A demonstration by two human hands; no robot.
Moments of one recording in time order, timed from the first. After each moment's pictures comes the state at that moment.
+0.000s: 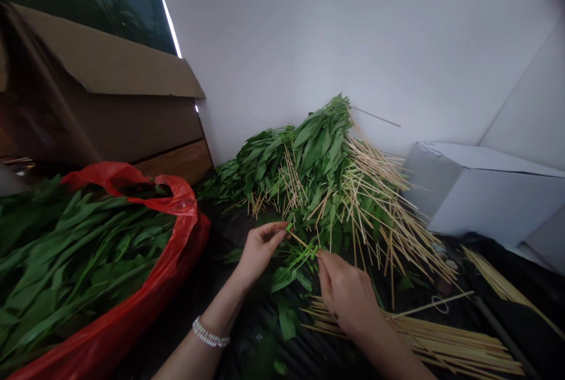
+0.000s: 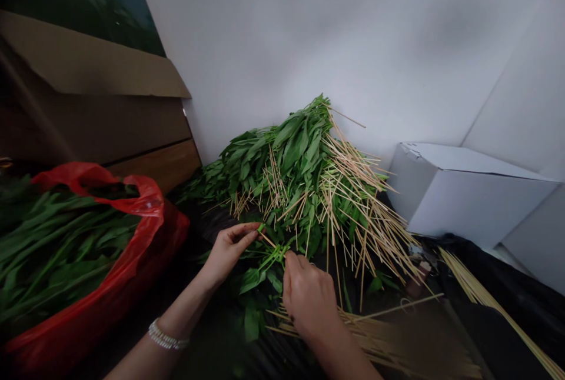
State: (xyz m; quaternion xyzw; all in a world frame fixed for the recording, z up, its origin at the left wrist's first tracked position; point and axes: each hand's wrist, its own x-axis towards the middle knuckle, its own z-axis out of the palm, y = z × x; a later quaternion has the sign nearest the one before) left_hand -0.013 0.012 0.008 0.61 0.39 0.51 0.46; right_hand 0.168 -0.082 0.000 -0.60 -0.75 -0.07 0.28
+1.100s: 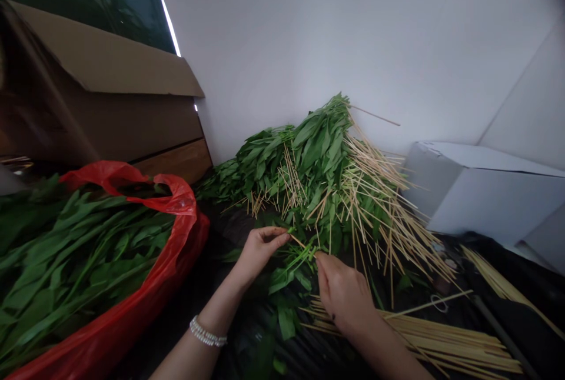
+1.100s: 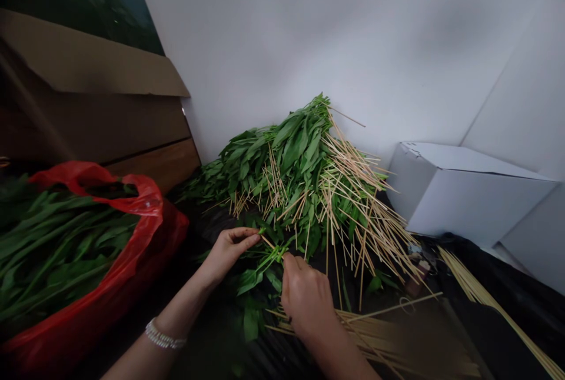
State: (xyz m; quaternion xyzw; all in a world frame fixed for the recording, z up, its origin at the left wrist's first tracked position) left_hand -0.018 0.016 0.002 0.64 0.42 0.46 0.45; right_hand 0.165 -0.083 -0.001 -0.62 -0.74 -0.03 0.25
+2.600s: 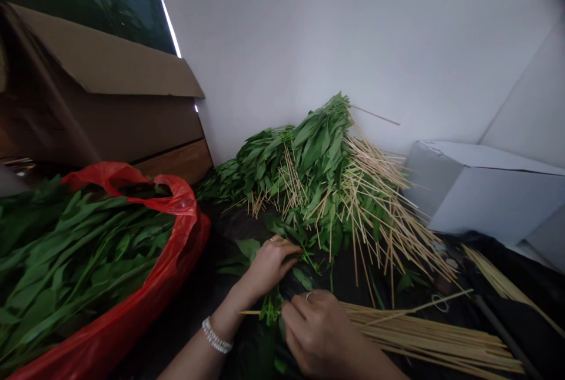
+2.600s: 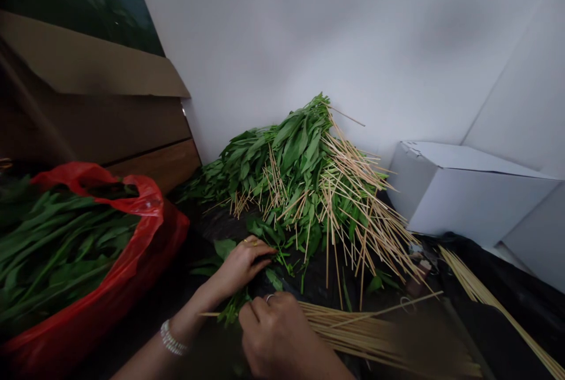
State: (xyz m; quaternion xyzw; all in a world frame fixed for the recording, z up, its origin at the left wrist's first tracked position) left_hand -0.012 0.005 -0.013 0.90 0.36 0.22 0.12; right_hand 0.136 -0.109 -0.011 -0.33 -0.91 -0.14 0.21
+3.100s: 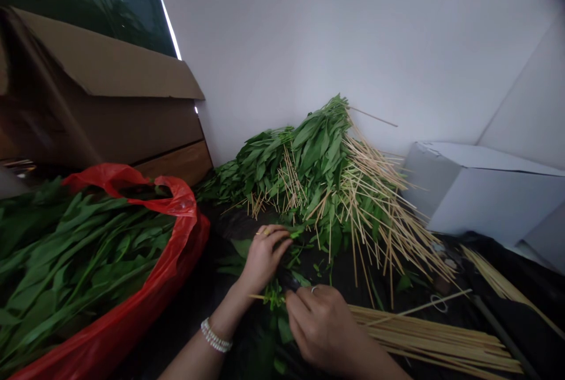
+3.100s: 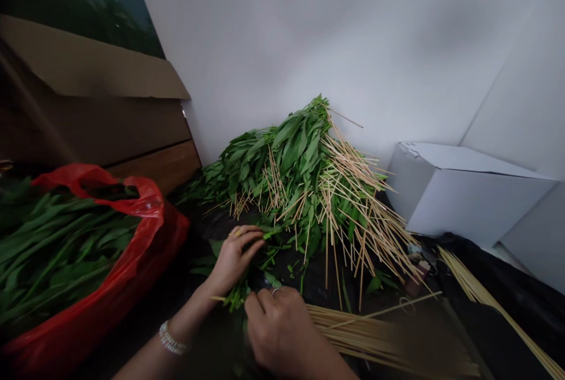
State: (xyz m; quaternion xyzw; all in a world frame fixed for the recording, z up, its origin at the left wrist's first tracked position) left_hand -0.015 0.012 -0.010 0.81 0.41 0.40 0.09; right_hand 0.137 -0.105 -0.006 -0.37 -0.88 -0.14 0.25
